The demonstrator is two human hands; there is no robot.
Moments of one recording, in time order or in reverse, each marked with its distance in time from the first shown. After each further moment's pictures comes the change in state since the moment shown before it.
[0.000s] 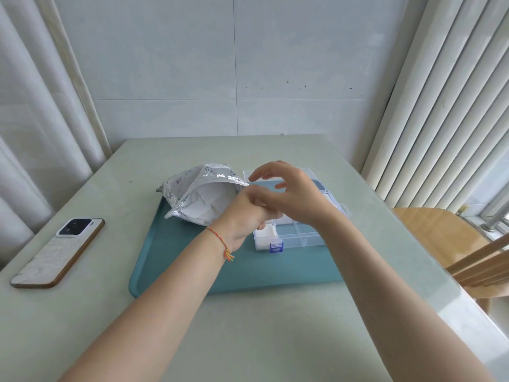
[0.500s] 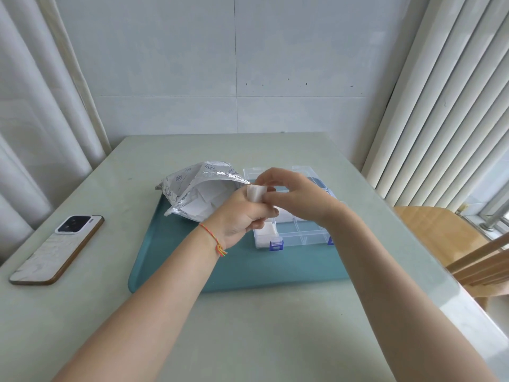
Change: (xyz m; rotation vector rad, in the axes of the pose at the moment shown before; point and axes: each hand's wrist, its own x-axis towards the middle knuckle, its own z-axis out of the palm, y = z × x) left_hand 0.004 -0.010 -0.013 -0.184 -0.156 -0.006; right_hand -0.002 0.003 -0.010 0.028 -0.223 0.183
